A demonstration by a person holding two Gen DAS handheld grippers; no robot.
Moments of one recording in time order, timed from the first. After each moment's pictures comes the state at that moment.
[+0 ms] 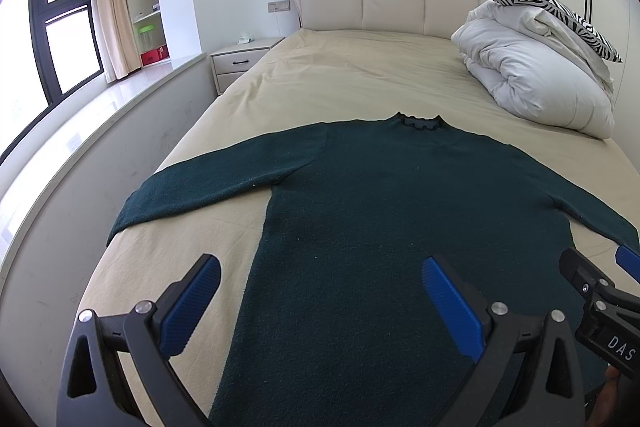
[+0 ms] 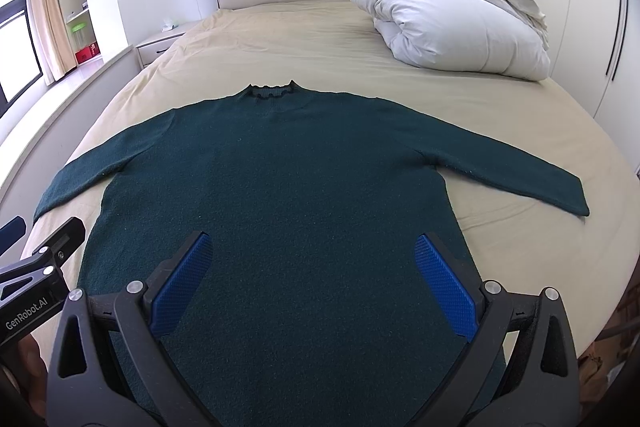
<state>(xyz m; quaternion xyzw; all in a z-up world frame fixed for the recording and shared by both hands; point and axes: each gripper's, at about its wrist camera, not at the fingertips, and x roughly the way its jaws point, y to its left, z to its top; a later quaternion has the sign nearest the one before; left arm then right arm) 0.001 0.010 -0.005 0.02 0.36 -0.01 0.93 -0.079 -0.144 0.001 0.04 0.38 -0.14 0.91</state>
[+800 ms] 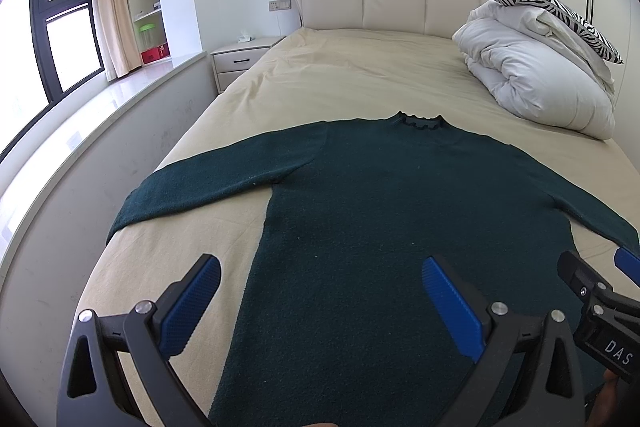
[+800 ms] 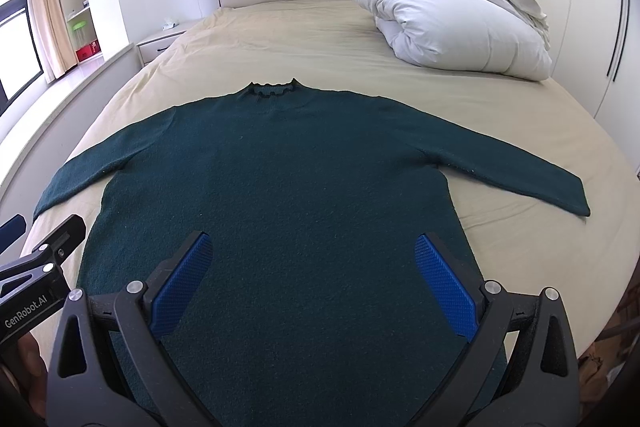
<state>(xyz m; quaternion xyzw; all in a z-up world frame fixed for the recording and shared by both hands) 0.002 0.009 -0.005 0.02 0.37 -0.01 0.93 -0.078 -0.143 -0.001 0.04 0.38 -0.14 0.91</state>
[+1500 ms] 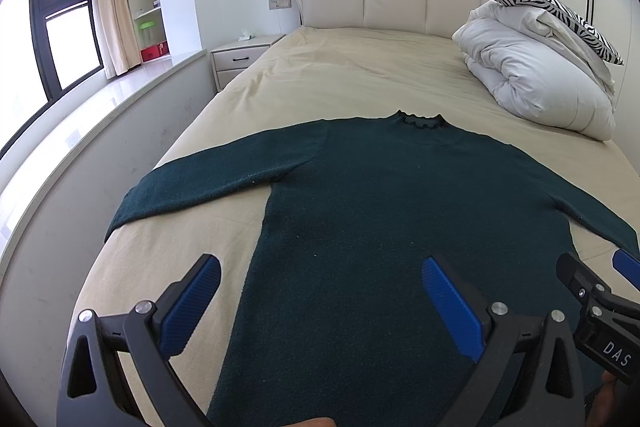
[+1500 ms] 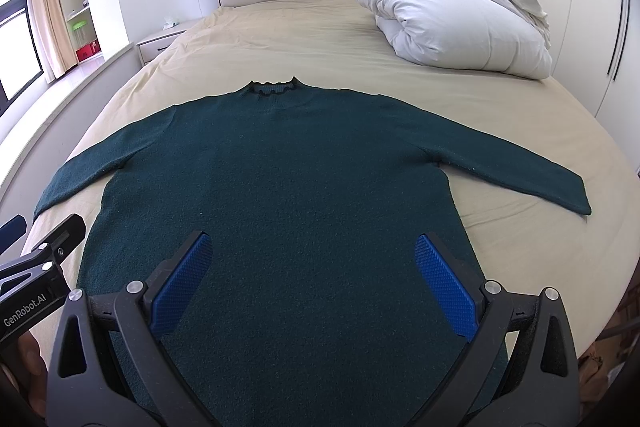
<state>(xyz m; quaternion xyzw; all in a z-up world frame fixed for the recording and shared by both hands) 0.003 0.008 -0.005 0.02 0.37 -0.01 0.93 -0.079 -0.138 -0.003 0.04 0.39 -0.13 0.91</state>
